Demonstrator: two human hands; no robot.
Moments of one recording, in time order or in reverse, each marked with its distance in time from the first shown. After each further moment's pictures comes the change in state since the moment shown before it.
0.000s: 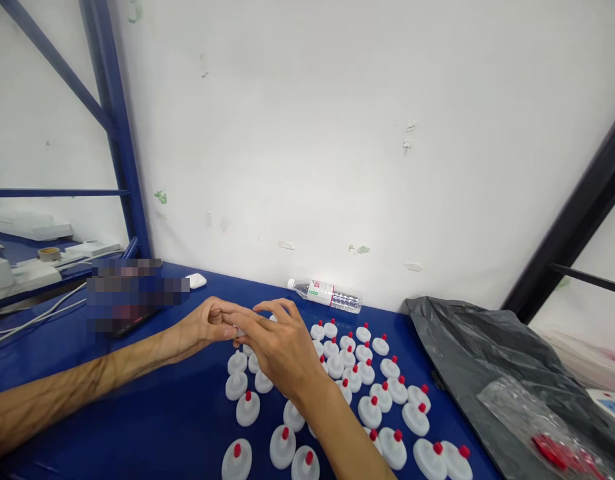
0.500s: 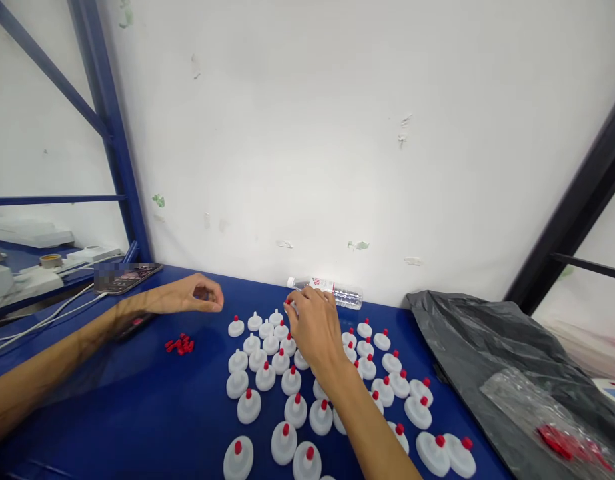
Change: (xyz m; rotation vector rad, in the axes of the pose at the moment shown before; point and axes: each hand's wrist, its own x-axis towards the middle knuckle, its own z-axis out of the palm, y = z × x) left_hand 0.001 0.027 -0.100 0.700 -0.058 -0.234; right_hand -0.013 0.041 -0.011 -0.312 -0.046 0.449
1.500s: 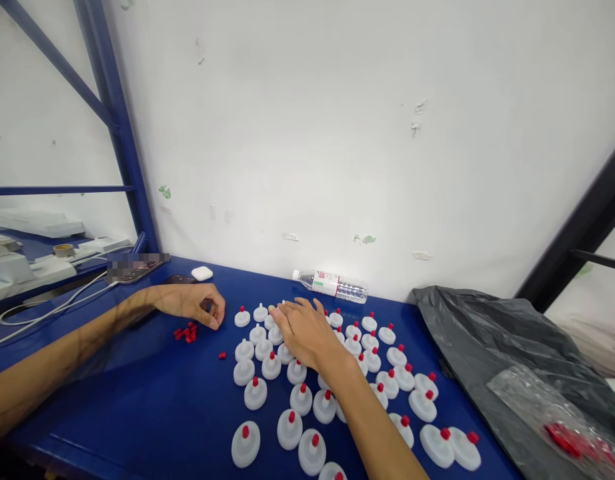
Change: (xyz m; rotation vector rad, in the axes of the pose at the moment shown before) left_hand 0.001 -0.015 0.008 0.117 -0.394 0.016; right_hand -0.021 0.002 0.025 0.162 -0.366 -0.089
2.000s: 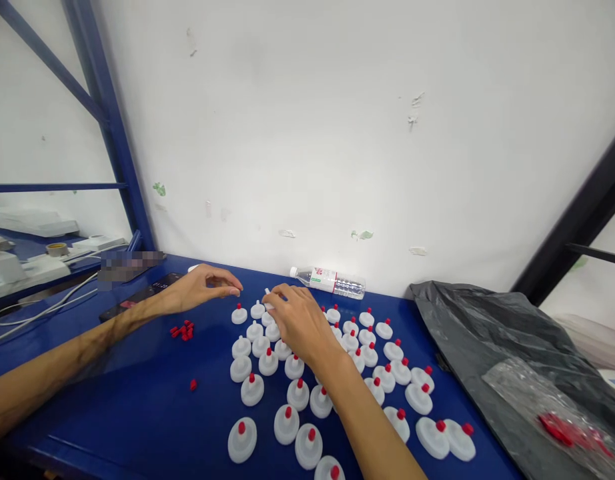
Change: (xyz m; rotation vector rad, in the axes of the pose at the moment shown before) left_hand 0.017 0.035 0.016 -0.056 0.647 0.037; right_hand 0.011 -0.008 -0.015 -0.035 0.181 -0.243
